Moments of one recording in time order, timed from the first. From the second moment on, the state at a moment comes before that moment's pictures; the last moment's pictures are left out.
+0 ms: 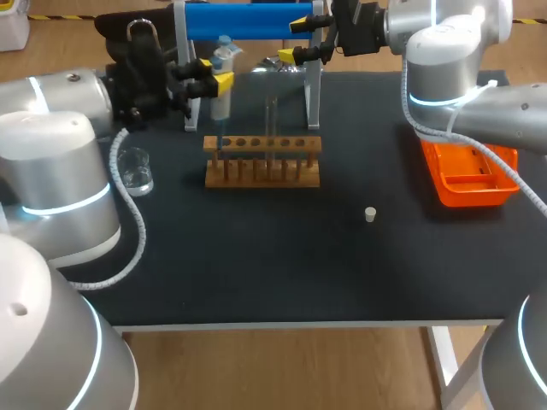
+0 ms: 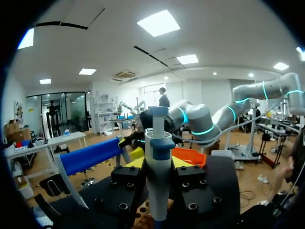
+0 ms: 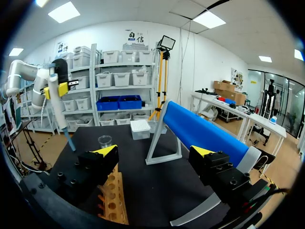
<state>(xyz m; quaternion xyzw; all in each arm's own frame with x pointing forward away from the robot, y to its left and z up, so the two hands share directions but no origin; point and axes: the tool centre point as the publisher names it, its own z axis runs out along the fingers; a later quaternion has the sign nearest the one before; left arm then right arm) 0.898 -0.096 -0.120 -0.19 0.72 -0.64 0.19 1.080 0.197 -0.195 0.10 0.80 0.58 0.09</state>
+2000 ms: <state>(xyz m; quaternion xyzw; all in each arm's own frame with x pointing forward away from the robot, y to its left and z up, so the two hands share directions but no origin) 1.076 -0.063 -0.143 -0.41 0.64 -0.55 0.35 1.080 0.197 -0.195 0.10 0.80 0.58 0.09</state>
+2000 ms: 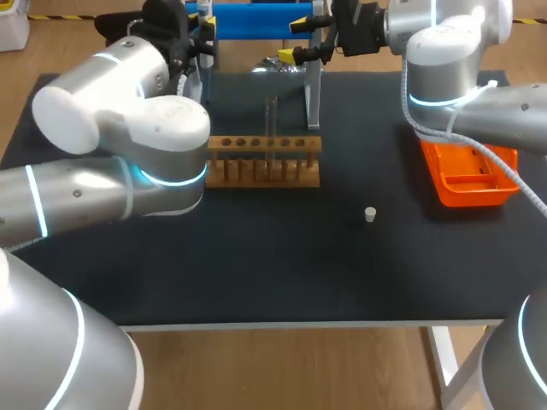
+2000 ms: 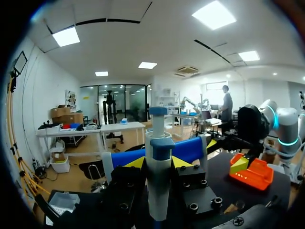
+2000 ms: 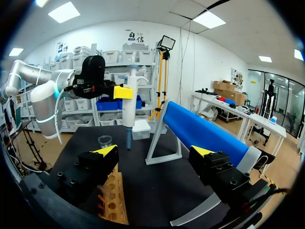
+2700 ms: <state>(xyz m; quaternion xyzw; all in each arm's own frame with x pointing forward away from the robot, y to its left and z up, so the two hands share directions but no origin) 1.111 -0.059 -0.161 -0.46 0.63 -0.51 0.36 1.080 0.197 -0.195 0.10 0.80 0.58 0.09</state>
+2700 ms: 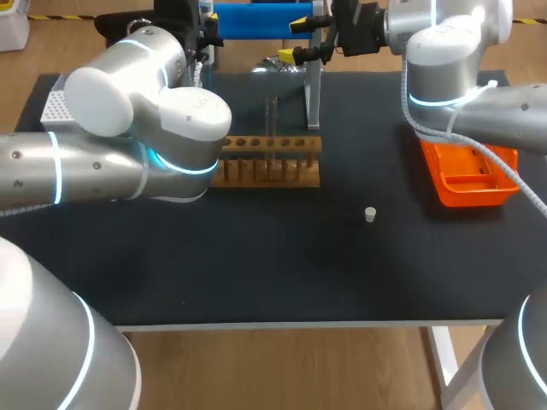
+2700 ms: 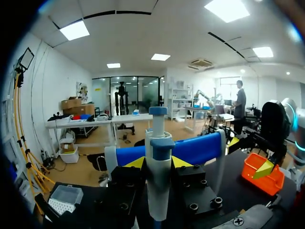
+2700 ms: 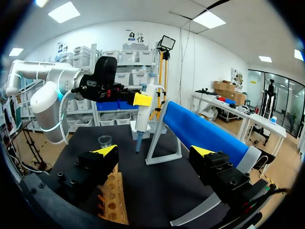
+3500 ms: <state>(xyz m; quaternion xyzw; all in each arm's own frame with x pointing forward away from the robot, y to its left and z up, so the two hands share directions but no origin) 1.146 -0.064 -0.173 -0.50 0.63 -0.48 0.35 1.080 0.197 -0.195 0.10 0.80 0.58 0.09</state>
